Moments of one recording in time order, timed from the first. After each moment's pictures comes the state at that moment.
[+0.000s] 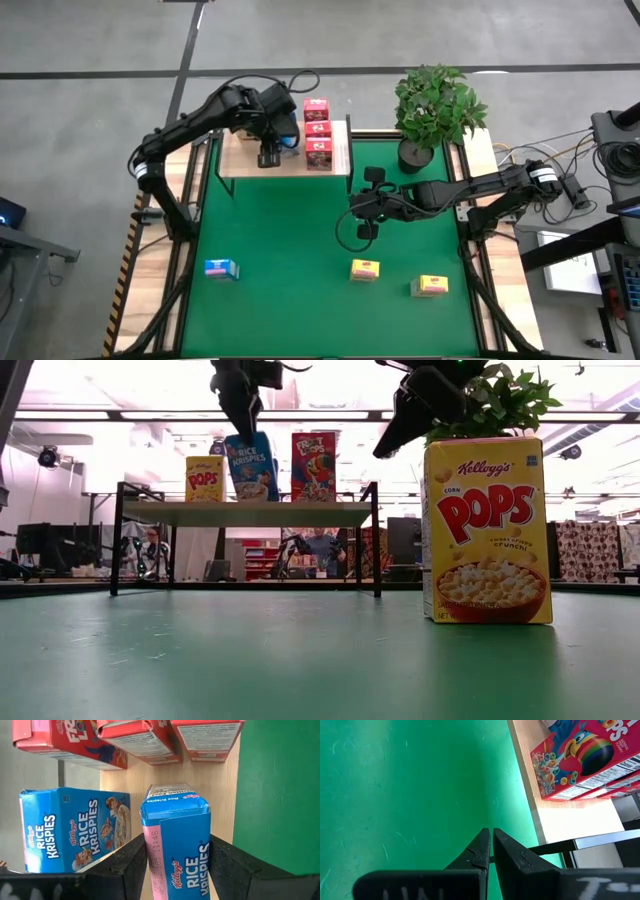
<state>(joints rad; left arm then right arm) 0.45 1.71 1.96 -1.42 -0.17 0.45 0.10 1.45 1.14 -0.50 0.46 -0.13</state>
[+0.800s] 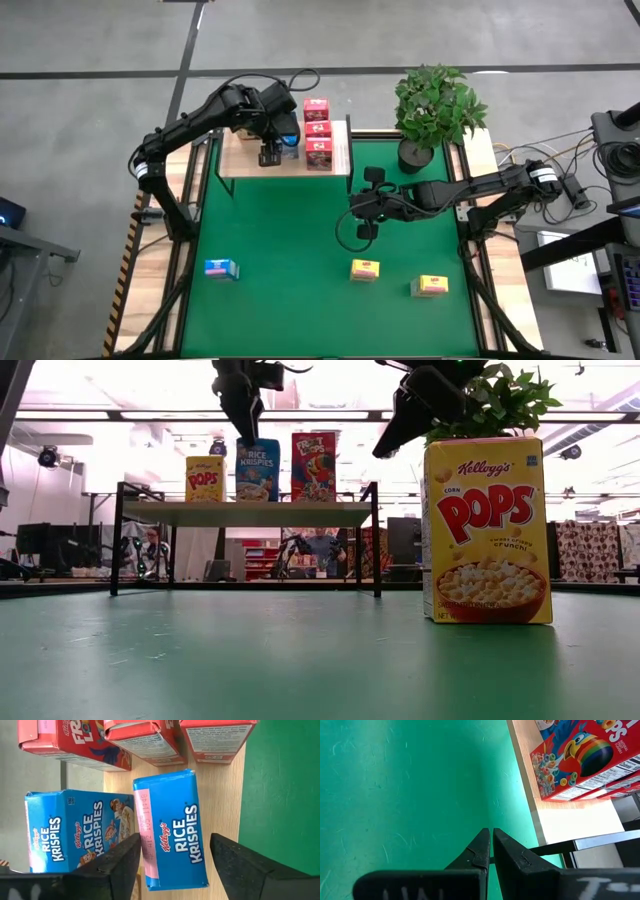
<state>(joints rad) 0.46 1.71 1.96 -1.41 -0.17 0.46 0.10 1.45 1.14 -0.49 0.46 -0.13</state>
